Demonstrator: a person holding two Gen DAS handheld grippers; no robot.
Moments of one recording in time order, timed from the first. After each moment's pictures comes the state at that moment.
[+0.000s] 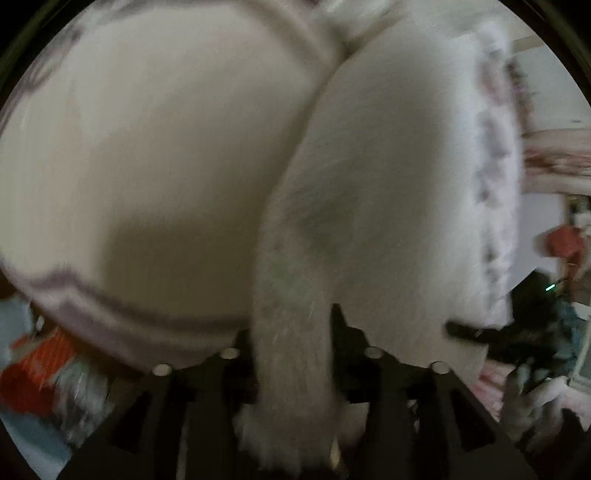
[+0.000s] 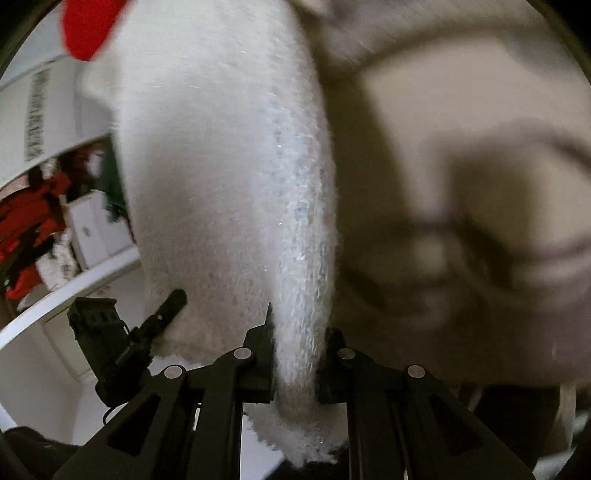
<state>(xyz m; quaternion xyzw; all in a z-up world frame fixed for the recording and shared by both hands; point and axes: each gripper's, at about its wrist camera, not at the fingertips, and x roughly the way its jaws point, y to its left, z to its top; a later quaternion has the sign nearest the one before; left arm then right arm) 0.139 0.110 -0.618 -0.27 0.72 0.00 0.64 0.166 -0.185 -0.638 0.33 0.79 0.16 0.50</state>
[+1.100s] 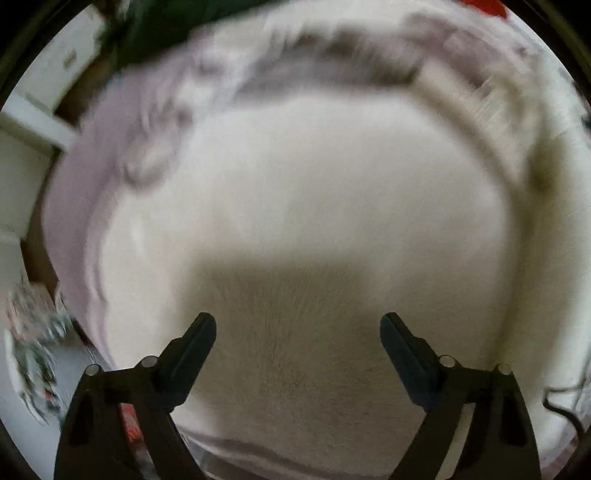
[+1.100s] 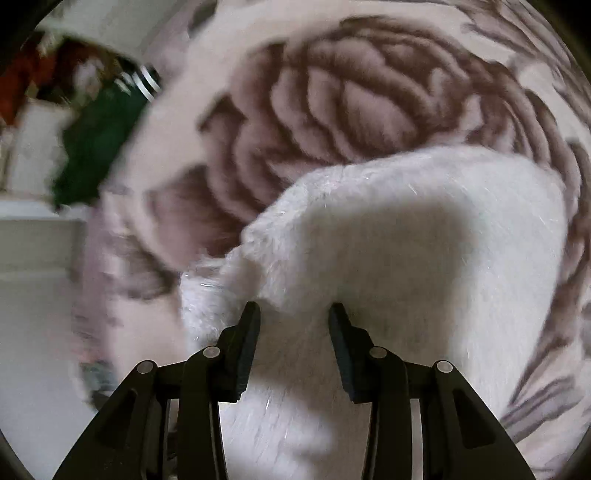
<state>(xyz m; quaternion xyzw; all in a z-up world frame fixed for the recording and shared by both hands) 0.217 0.221 -0.625 -0.09 0.63 0.17 0.76 0.503 -0.013 -0.543 0.09 0.70 0.25 0.66</state>
